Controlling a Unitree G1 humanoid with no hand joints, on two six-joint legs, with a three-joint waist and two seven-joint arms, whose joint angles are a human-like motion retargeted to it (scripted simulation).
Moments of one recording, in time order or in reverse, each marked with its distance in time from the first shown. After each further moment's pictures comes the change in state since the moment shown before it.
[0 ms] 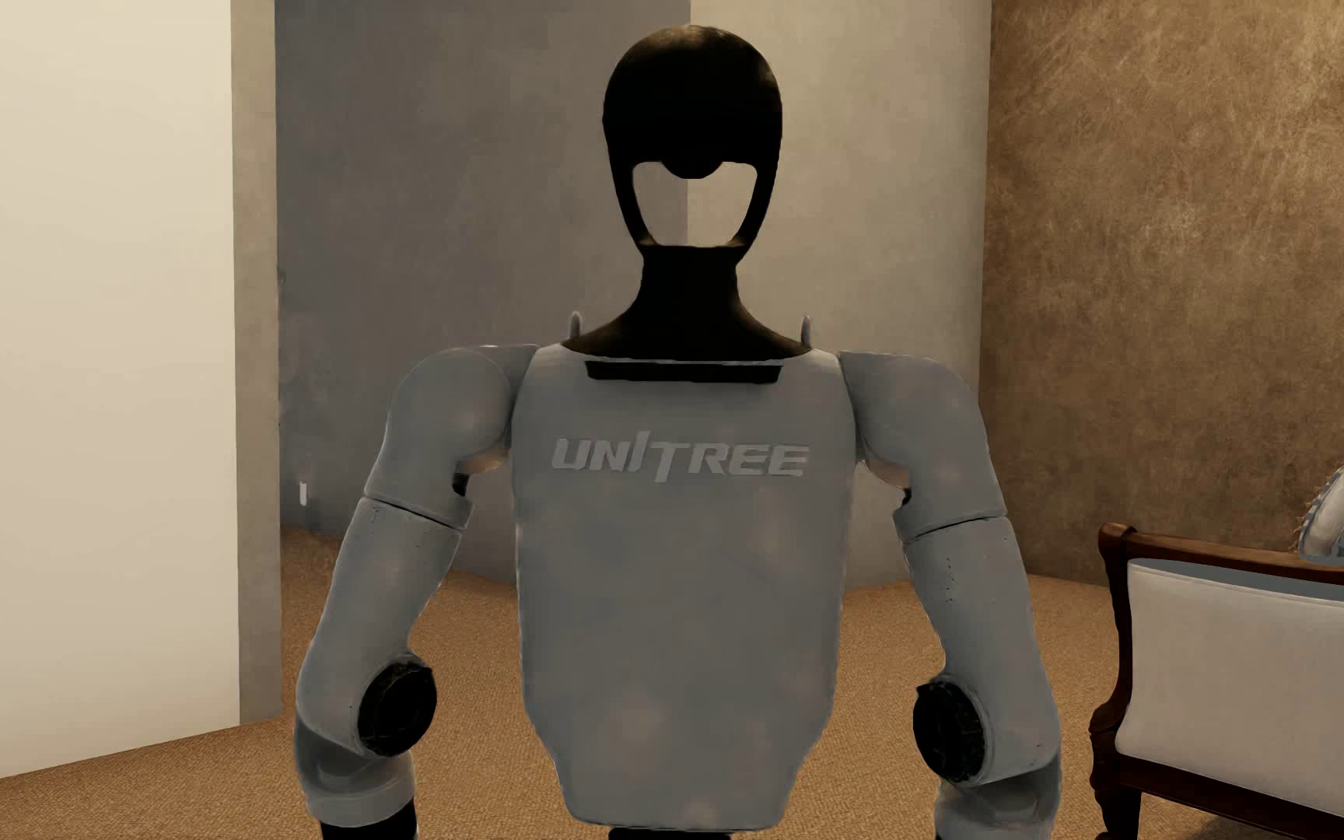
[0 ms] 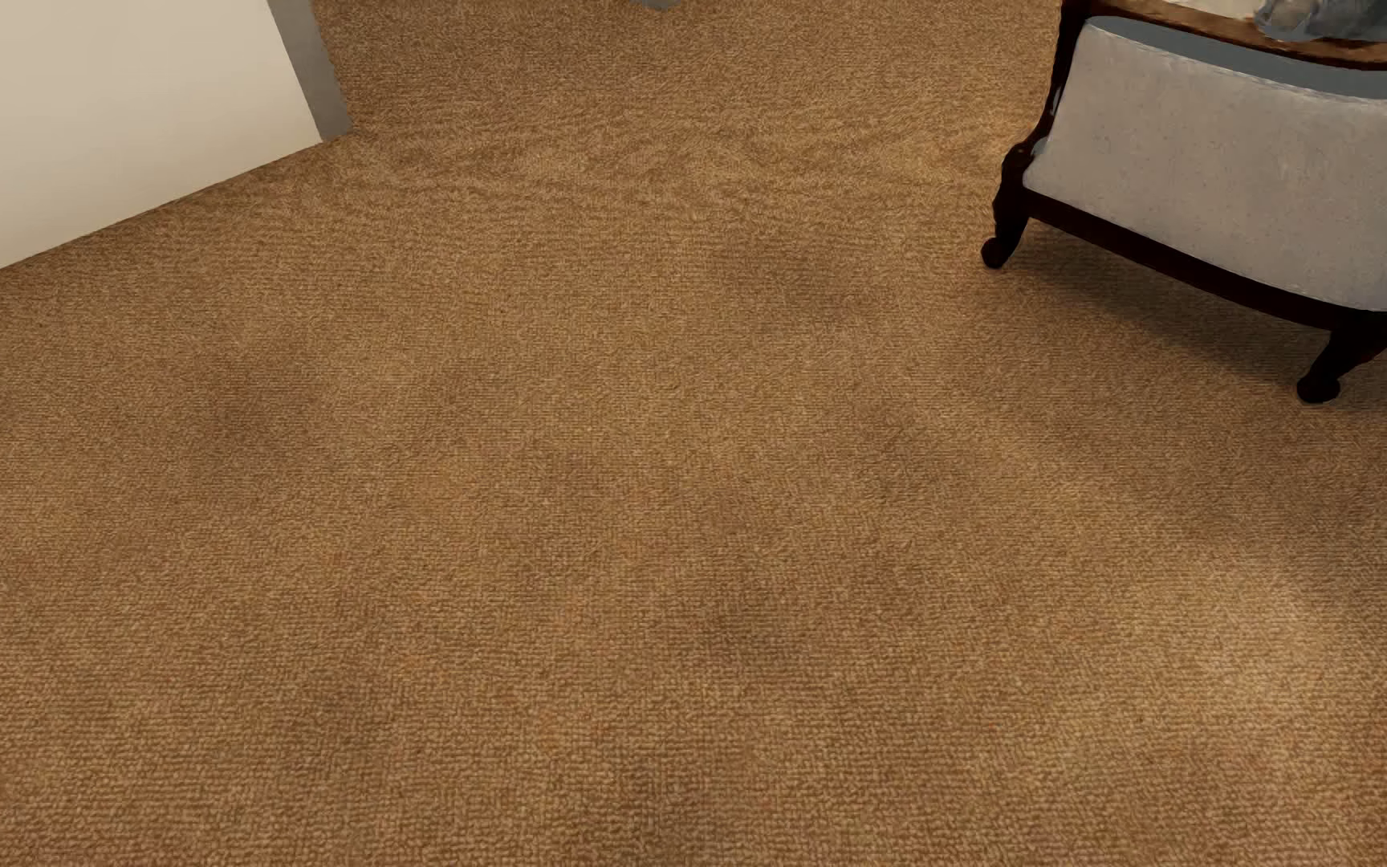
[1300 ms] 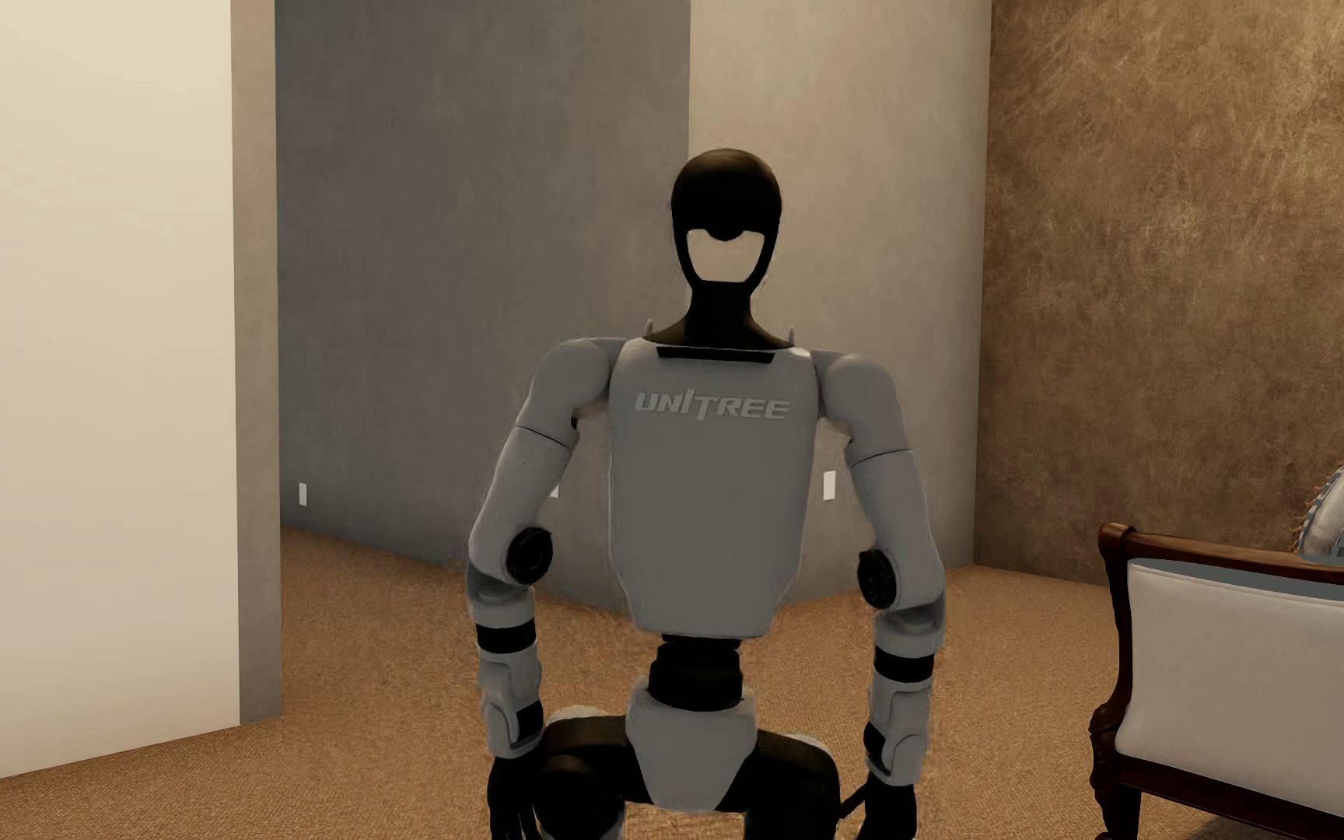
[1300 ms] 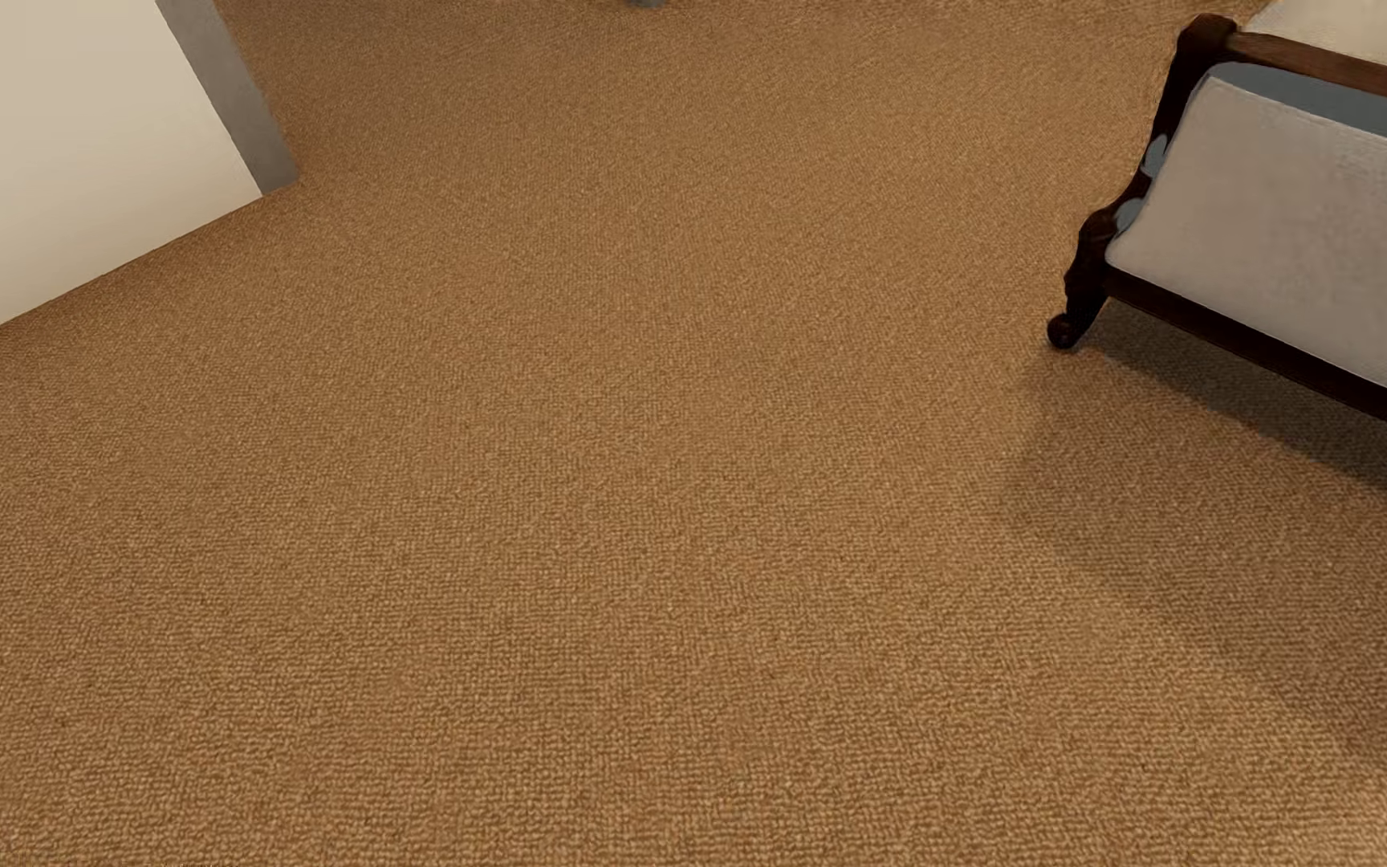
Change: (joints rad) body -0.209 -0.112 0.034 0.077 0.081 0.024 0.000 0.000 0.154 0.776 0.538 -0.026 -0.063 0.506 -0.330 0.019 -0.047 0.000 0.000 -0.050 -0.066 -0.001 -0.005 0.000 0.000 0.000 0.000 0.000 0.000
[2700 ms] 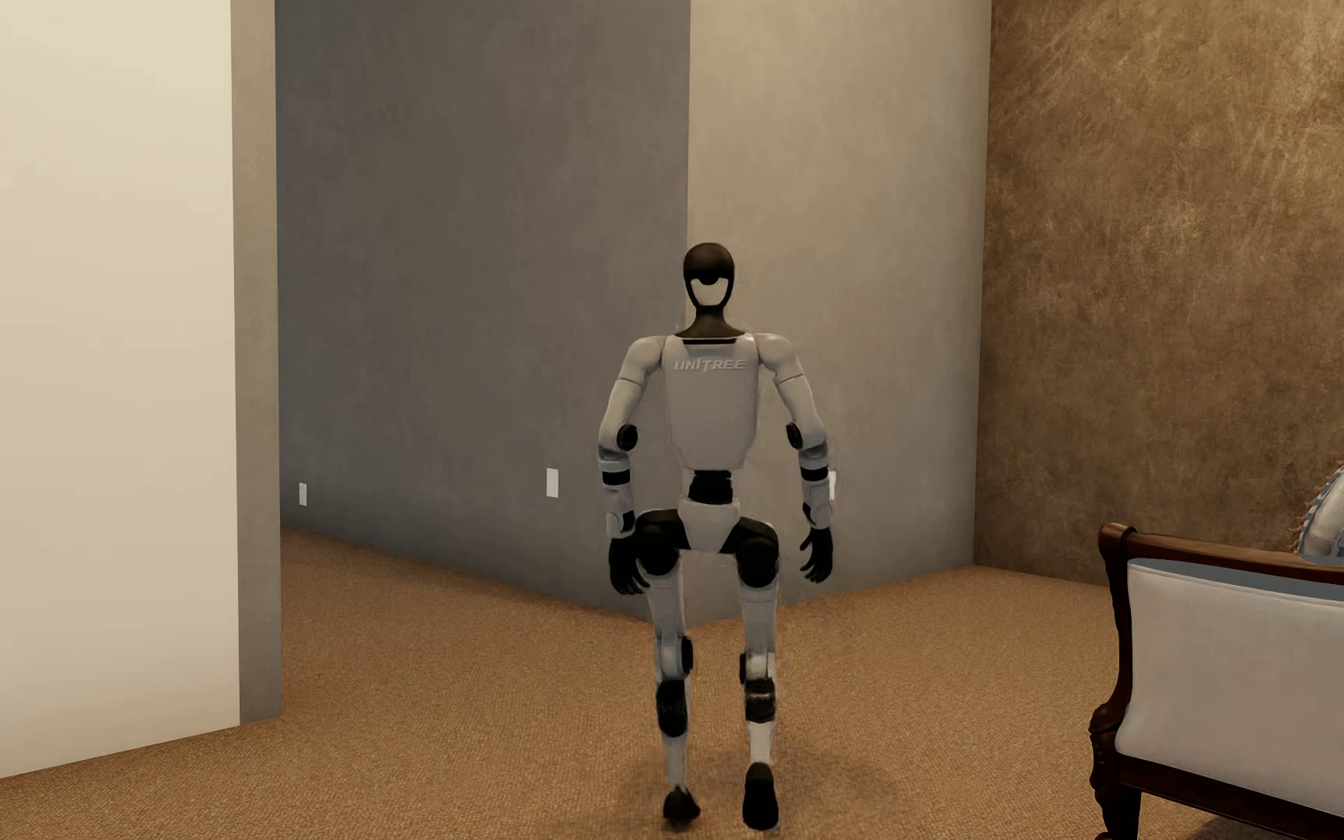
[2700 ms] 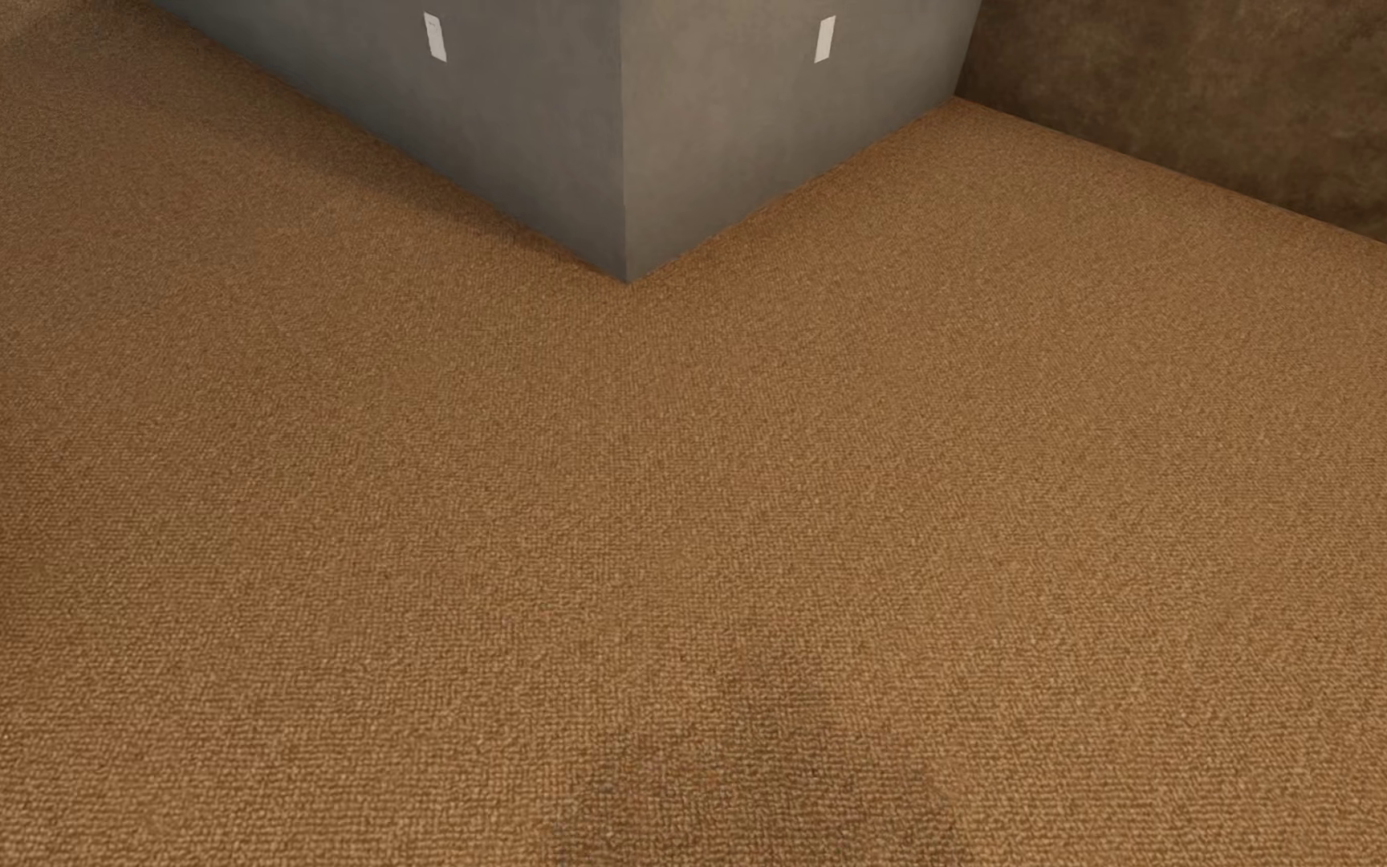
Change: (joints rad) body 0.107 -0.010 0.005 -0.150 -0.133 -0.090 0.000 0.000 -0.016 -0.667 0.613 0.076 0.017 -0.068 0.174 0.050 -0.039 0.000 0.000 -0.059 -0.088 0.025 -0.028 0.000 0.000 0.000 0.000 0.000 0.000
